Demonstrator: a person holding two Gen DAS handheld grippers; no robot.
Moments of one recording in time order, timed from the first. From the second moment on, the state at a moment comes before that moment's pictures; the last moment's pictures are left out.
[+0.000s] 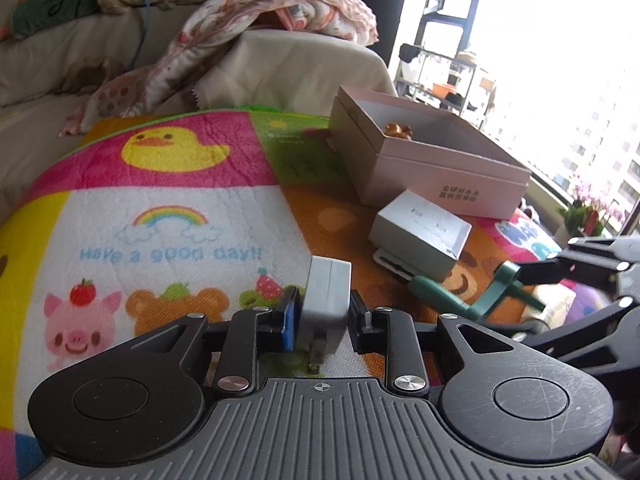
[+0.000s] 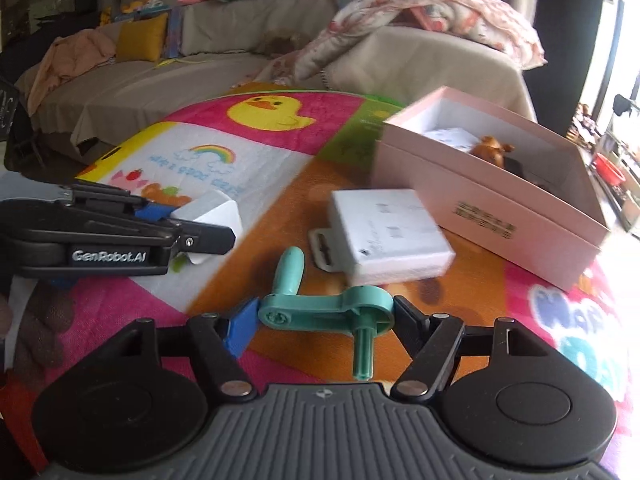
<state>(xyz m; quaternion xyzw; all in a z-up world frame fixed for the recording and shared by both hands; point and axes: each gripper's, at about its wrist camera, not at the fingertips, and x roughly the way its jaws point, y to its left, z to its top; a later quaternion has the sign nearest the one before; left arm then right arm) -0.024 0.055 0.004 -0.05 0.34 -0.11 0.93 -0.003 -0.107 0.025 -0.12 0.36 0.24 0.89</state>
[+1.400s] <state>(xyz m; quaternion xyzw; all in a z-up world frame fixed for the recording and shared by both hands) 0.075 0.020 0.049 -0.09 0.31 -0.17 0.93 0.084 -0.214 0.067 -0.06 0.29 0.12 0.95</state>
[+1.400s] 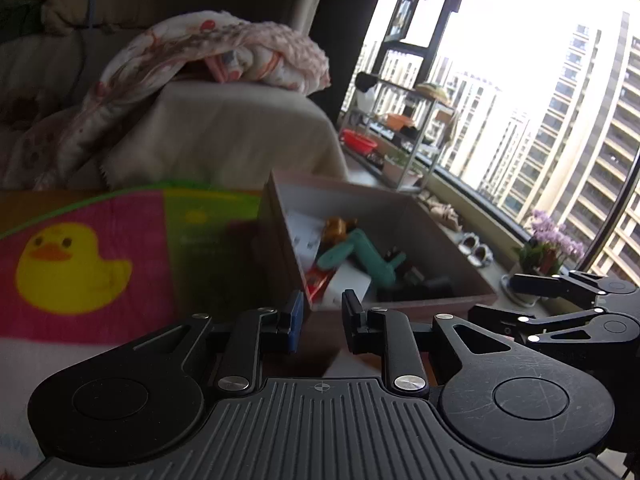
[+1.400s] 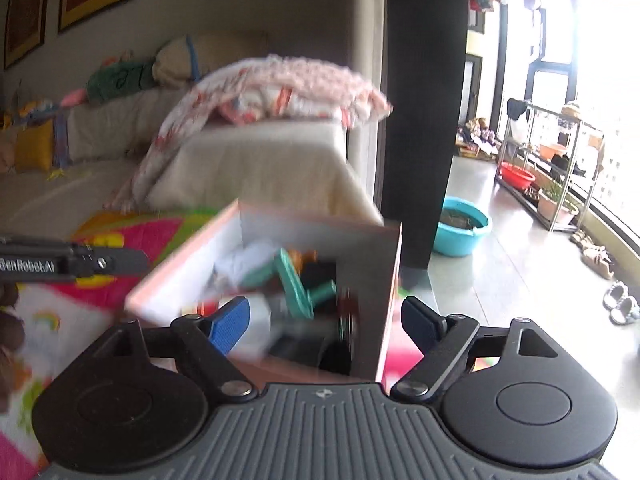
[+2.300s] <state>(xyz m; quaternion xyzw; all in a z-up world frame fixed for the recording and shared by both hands) -0.007 -0.011 0.034 -0.02 0.36 -0.23 0.90 -0.003 -0.208 0.015 -0.08 0.38 0.13 0.91</state>
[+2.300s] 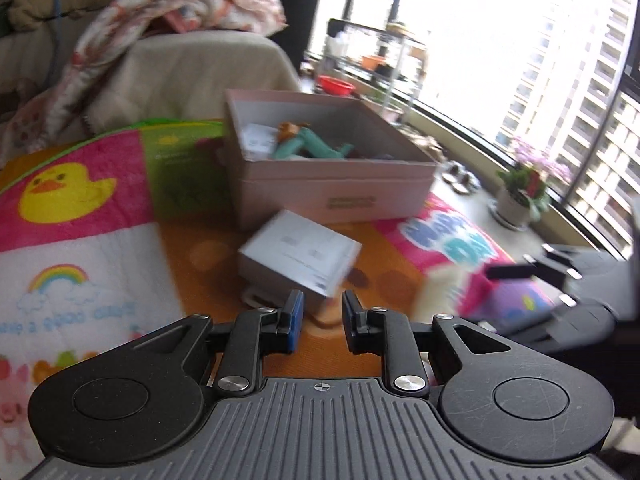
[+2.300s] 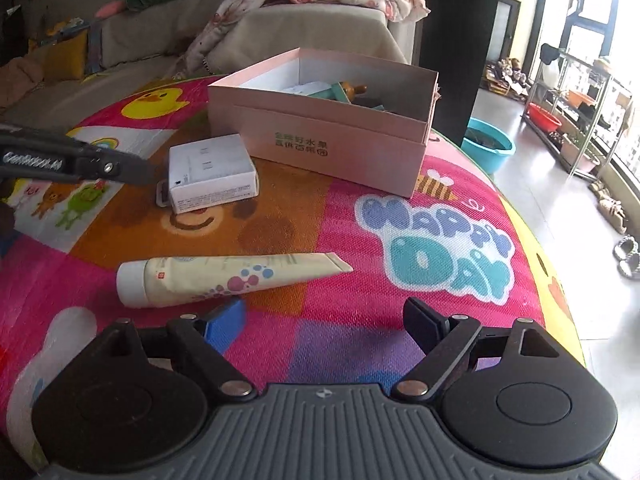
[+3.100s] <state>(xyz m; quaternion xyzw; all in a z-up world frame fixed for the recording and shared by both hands) 0.041 -0.045 0.027 0.08 0.35 -0.26 0.90 0.010 -0.221 0.001 -0.01 0.37 0.07 0.93</state>
